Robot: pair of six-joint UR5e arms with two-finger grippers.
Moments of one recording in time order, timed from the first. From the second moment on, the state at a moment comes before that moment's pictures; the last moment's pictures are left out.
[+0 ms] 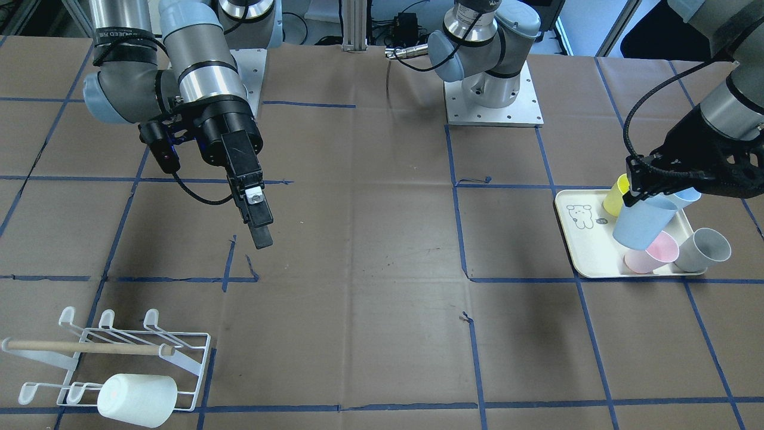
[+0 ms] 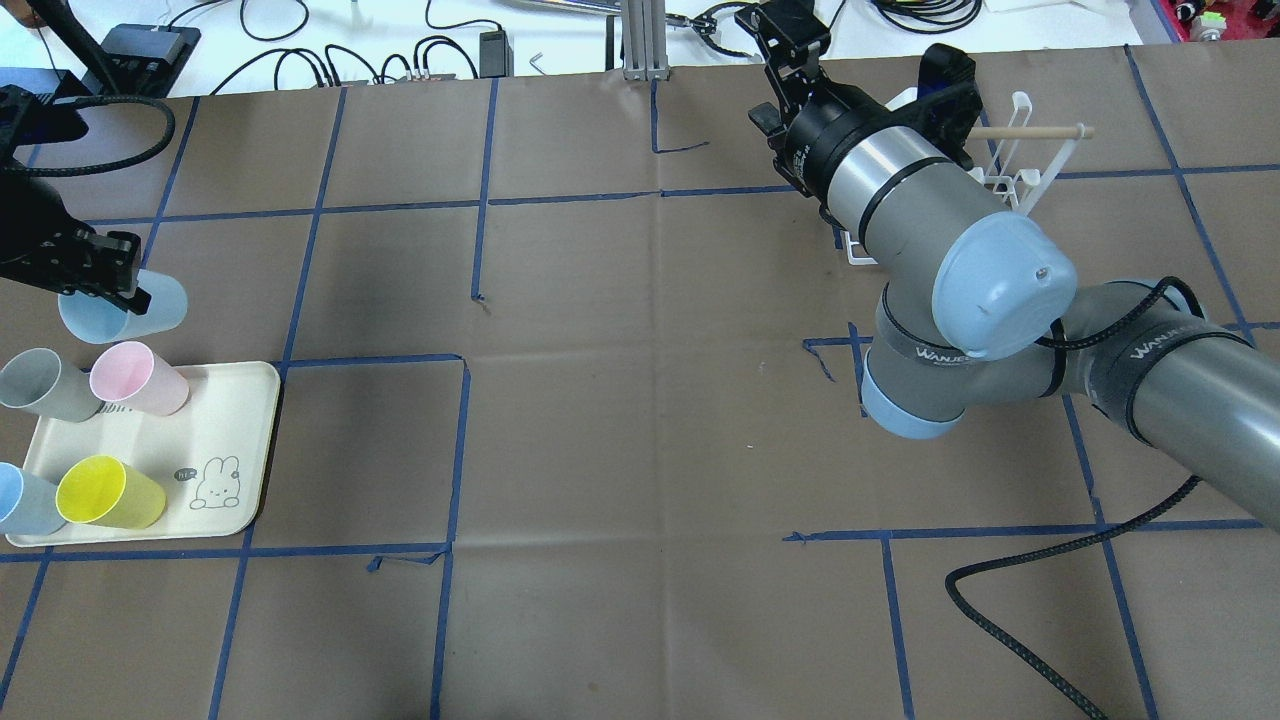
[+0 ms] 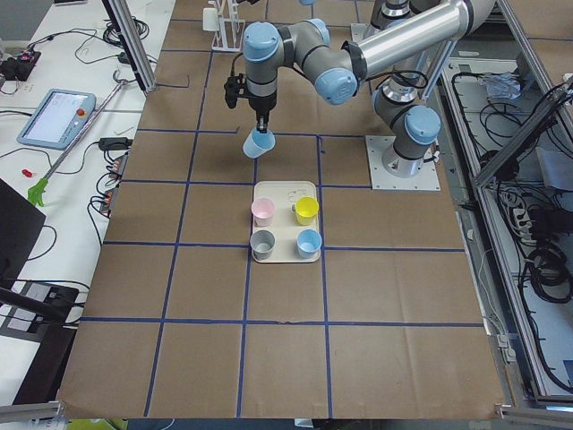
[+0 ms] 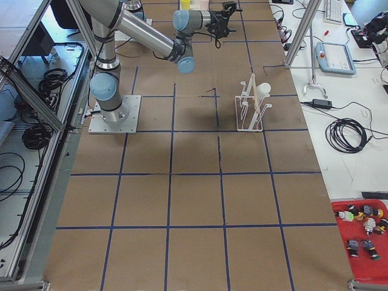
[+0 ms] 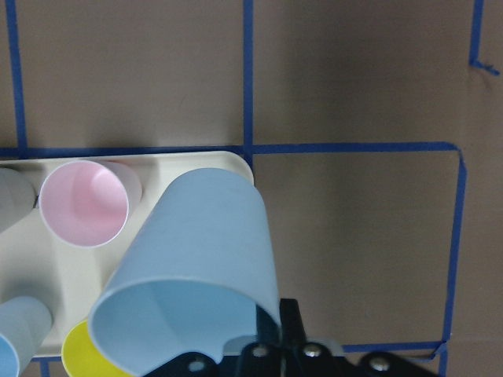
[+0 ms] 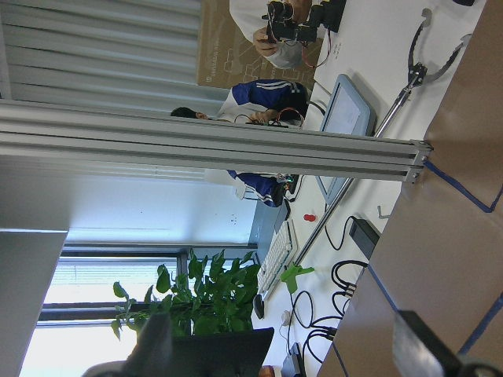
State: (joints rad) left arm -1.11 -1.61 -1.68 -1.42 1.40 0.50; right arm 1.68 -1.34 2.06 -3.61 -1.28 1.41
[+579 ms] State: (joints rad) left arm -1.15 -1.60 -1.72 -1.18 0.86 0.56; right arm 1.68 -1.34 2.06 -3.60 -1.28 1.41
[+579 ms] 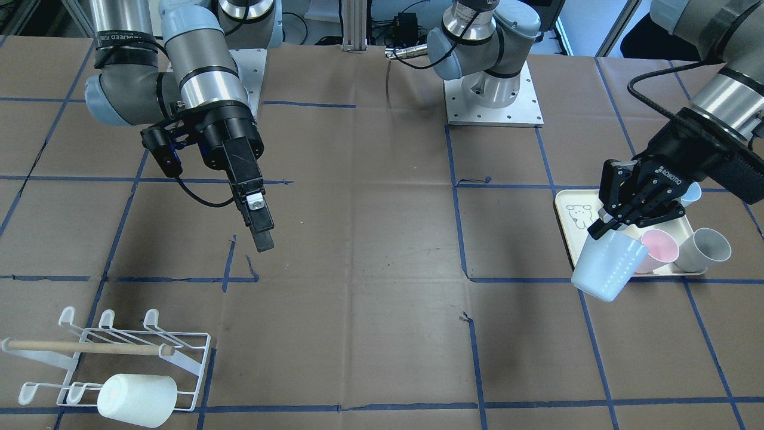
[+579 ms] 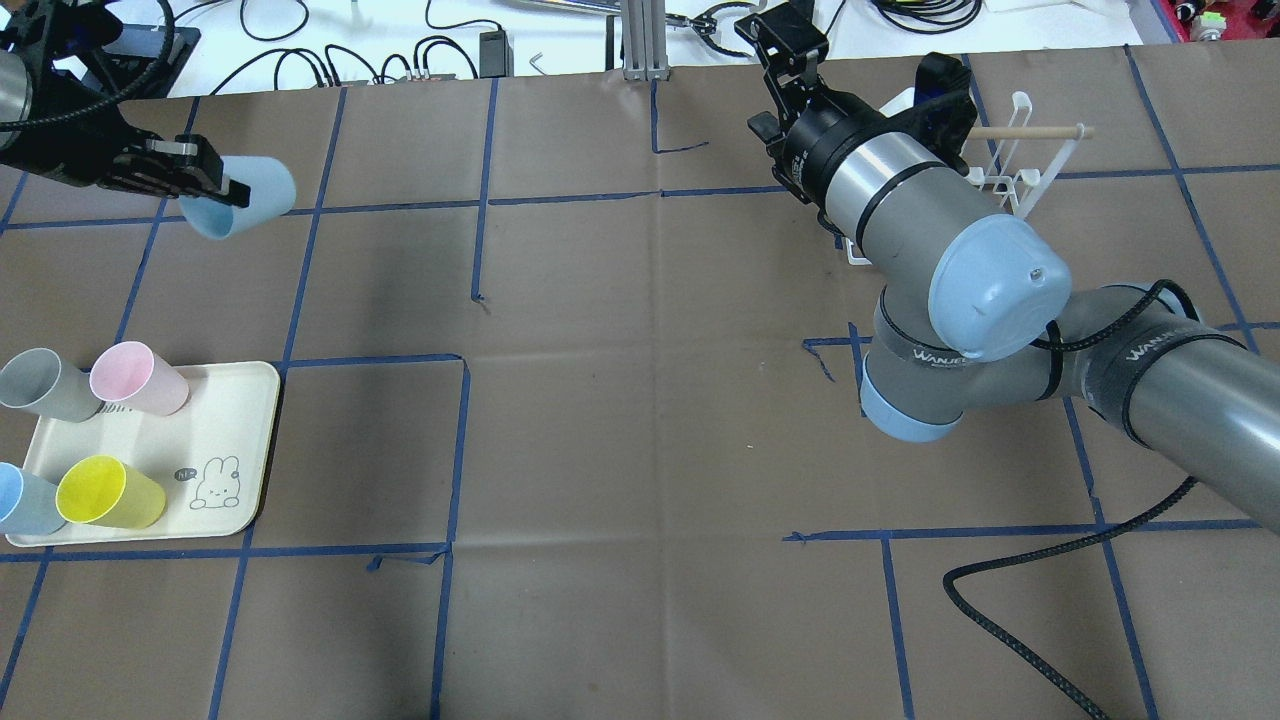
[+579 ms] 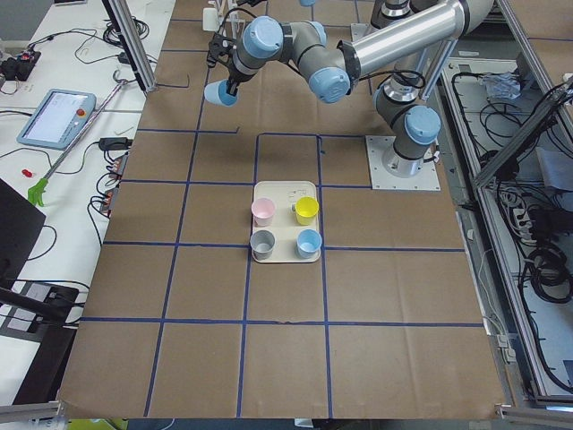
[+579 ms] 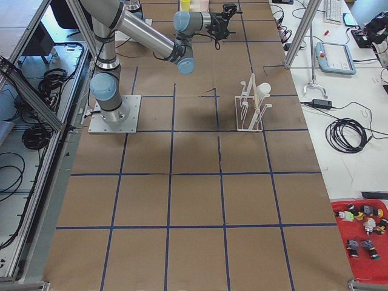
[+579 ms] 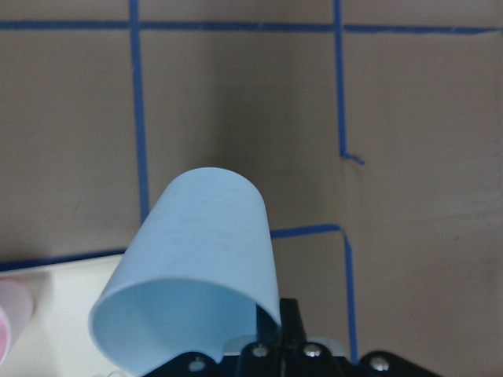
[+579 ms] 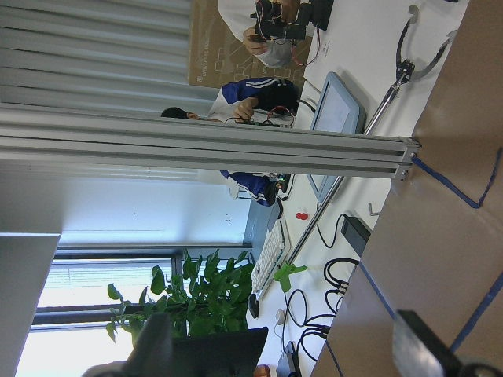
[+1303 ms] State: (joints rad) left arm -1.25 -1.58 -1.89 -0.84 0.53 0.59; right arm 1.68 -1.34 2.07 -3.59 -1.28 1.41
